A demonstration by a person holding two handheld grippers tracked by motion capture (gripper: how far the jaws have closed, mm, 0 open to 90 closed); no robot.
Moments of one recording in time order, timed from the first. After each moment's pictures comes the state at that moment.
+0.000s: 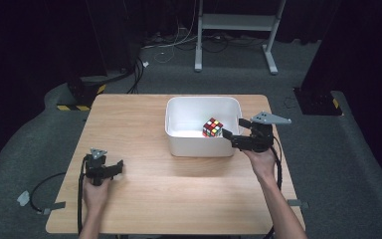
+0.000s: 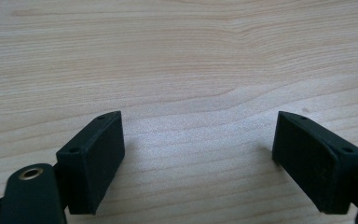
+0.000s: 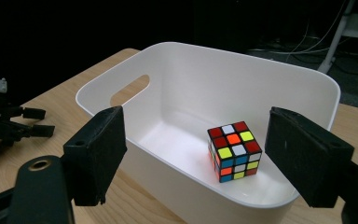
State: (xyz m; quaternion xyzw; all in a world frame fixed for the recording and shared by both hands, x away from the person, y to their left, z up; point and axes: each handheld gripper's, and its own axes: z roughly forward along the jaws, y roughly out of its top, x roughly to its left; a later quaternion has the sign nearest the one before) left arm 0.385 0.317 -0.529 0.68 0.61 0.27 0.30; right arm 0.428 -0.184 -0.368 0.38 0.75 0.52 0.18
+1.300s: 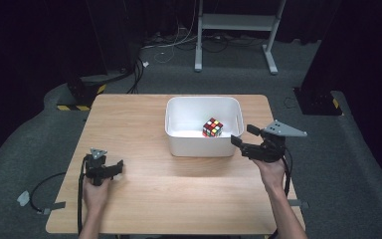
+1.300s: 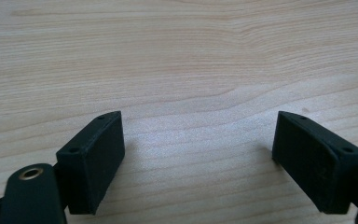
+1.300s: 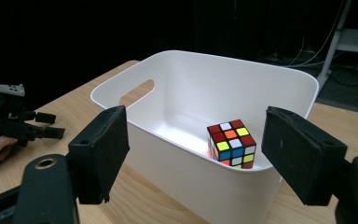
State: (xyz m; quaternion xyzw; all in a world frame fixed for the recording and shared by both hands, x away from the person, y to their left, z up) left arm 0.385 0.317 -0.529 0.68 0.61 0.27 0.30; right arm 0.398 -0.208 -0.369 0.37 0.73 0.55 0.19
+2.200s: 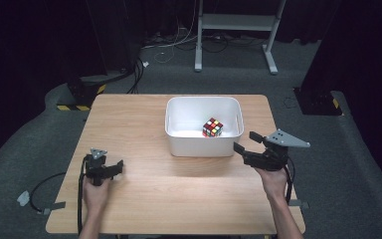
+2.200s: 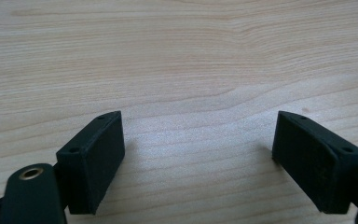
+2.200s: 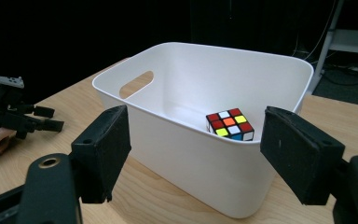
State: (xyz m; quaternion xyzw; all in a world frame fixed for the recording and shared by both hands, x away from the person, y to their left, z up) left arm 0.385 0.317 -0.528 0.68 0.61 0.27 0.30; right arm 0.380 -0.214 -0.381 0.37 0.72 0.55 0.20
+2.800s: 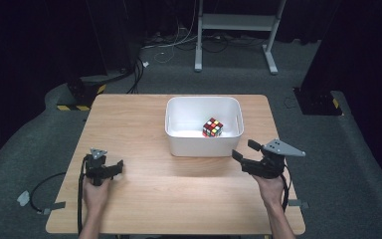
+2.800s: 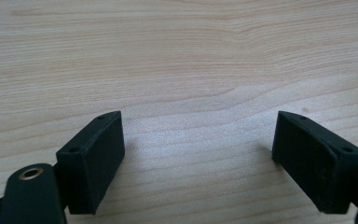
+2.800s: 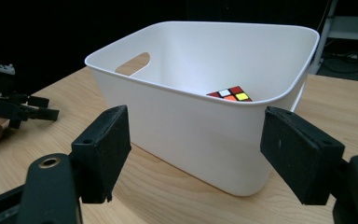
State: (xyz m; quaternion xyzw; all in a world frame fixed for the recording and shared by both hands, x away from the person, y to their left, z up) left arm 0.385 0.317 -0.529 0.68 0.61 0.27 0.30; right arm 0.373 -0.213 -0.409 0.39 0.72 0.54 0.19
